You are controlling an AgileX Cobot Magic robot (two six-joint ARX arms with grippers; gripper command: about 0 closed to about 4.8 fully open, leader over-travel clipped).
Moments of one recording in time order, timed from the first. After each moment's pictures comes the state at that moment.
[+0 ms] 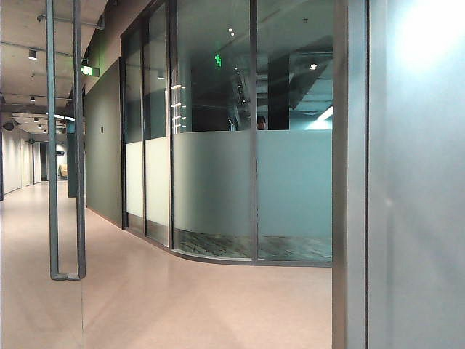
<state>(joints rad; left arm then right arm) -0.39 1.33 1.72 0.26 1.03 -0.69 0.09 1.21 1.56 0.15 -0.24 0.23</state>
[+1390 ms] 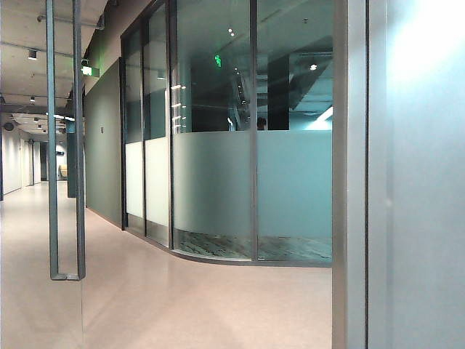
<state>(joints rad) -0.39 0.45 0.93 -0.38 -0.18 0.03 0.09 0.42 0.88 -0.25 -0.15 0.16</state>
